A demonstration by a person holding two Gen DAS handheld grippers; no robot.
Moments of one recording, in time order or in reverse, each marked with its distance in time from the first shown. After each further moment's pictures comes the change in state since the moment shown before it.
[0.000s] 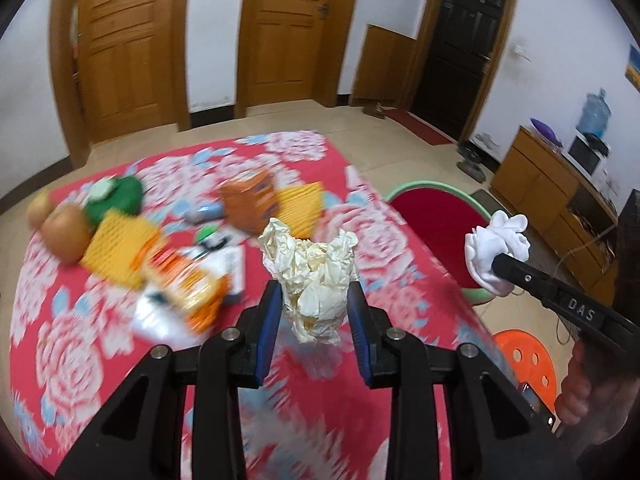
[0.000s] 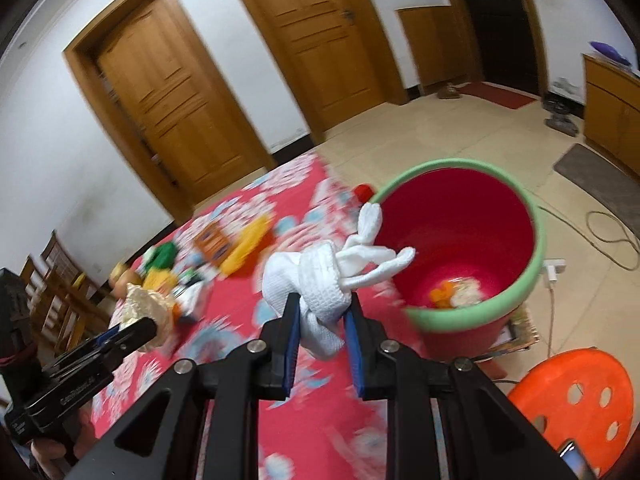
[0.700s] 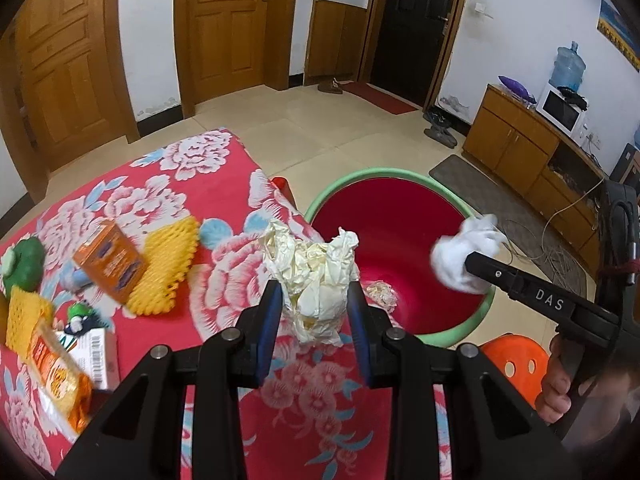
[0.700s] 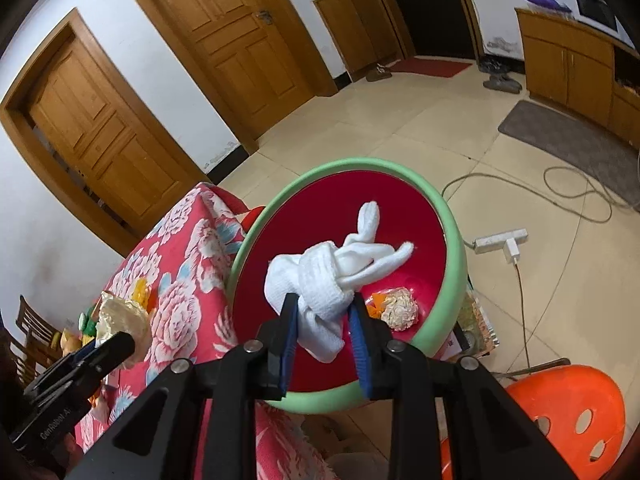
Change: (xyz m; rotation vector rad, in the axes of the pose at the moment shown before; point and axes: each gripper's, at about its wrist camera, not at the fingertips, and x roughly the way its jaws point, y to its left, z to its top) left arm 0.087 -0.087 0.038 0.136 0.074 -0.073; right arm 0.042 -0.107 0.032 0.205 0.019 -0.108
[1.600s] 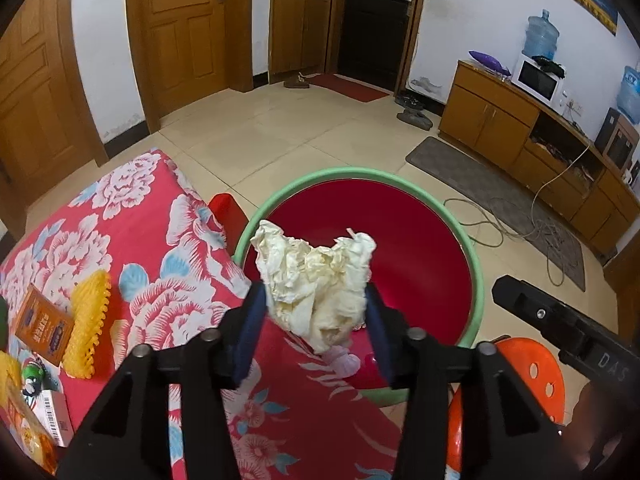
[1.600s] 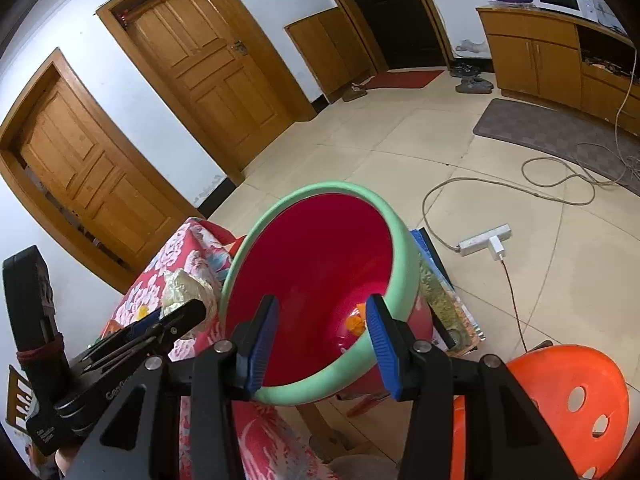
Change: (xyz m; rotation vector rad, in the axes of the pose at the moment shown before) left arm 0.049 -0.052 0.023 0.123 0.019 -0.046; right arm -0.035 -0.022 -0.008 0.096 -0.095 -0.028
